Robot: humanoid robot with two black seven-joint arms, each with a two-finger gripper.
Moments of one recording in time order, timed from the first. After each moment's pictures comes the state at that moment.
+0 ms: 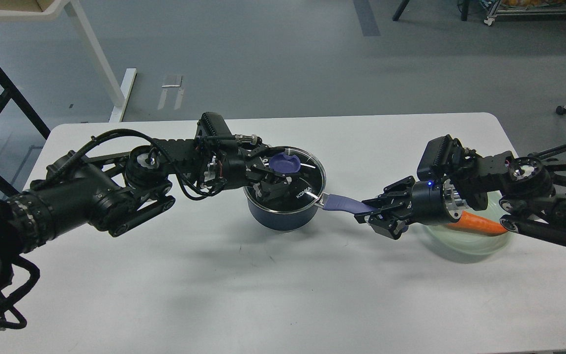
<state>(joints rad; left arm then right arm) -1.05 0.23 -0.06 -0.81 1.92 0.11 -0.49 1.27 -0.61 -0.41 1.20 -1.64 -0.02 0.49</state>
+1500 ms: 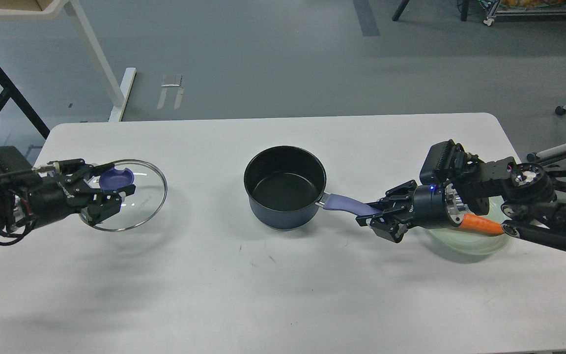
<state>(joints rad) -0.73 0.94 -0.05 -1.05 1.82 0.38 -0.49 1.24 -0.61 -0.41 1.20 -1.64 -0.04 0.49</state>
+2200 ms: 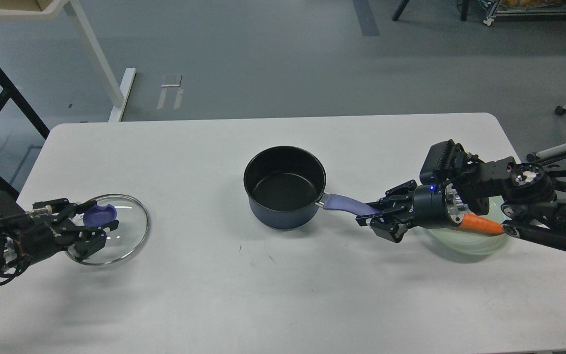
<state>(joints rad) -0.62 0.88 -0.06 -0.92 1.82 0.44 -0.49 1.24 -0.61 -0.41 1.20 -1.64 -0.04 0.49</state>
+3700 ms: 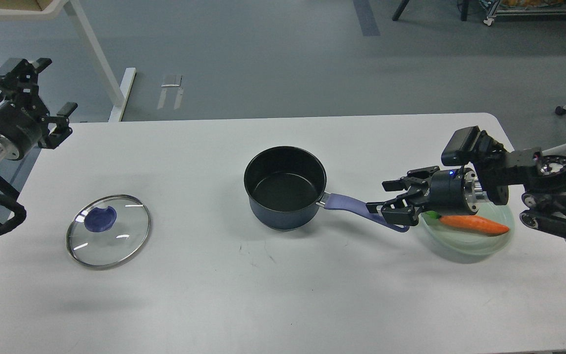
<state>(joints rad) -0.88 0.82 -0.13 -0.85 -0.15 -0.31 -0.49 1.29 -0.73 -0.39 1.24 -1.46 -0.03 0.49</state>
